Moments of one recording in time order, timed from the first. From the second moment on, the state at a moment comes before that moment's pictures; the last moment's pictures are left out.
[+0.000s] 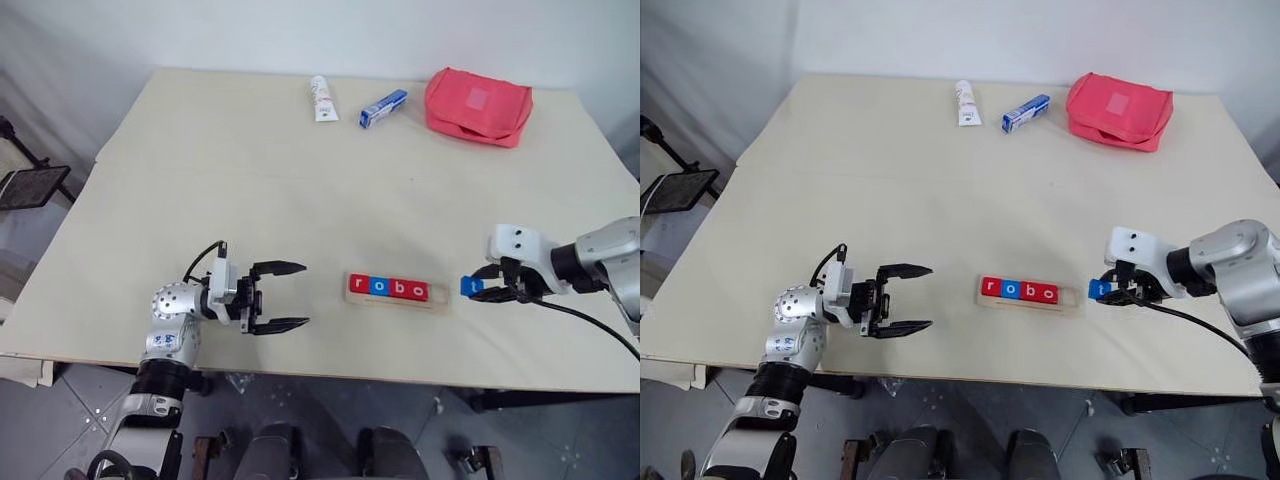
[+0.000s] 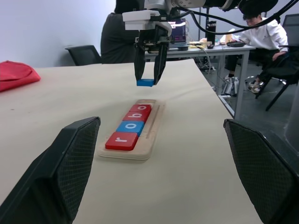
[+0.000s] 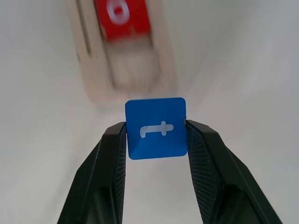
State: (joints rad) left arm -0.46 0.36 0.02 0.43 -0.46 -0.29 -1.44; right arm -0.56 -1.07 0.16 0.04 0.06 0.49 1.38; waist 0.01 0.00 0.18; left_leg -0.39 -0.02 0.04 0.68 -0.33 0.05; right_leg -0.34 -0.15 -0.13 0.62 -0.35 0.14
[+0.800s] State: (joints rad) left arm -0.42 0.34 0.02 0.42 -0.46 -0.31 -1.43; right arm -0.59 -0.98 0.28 -0.03 0.05 0.57 1.32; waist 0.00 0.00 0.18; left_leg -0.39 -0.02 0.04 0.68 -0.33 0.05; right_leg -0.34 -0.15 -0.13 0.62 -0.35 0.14
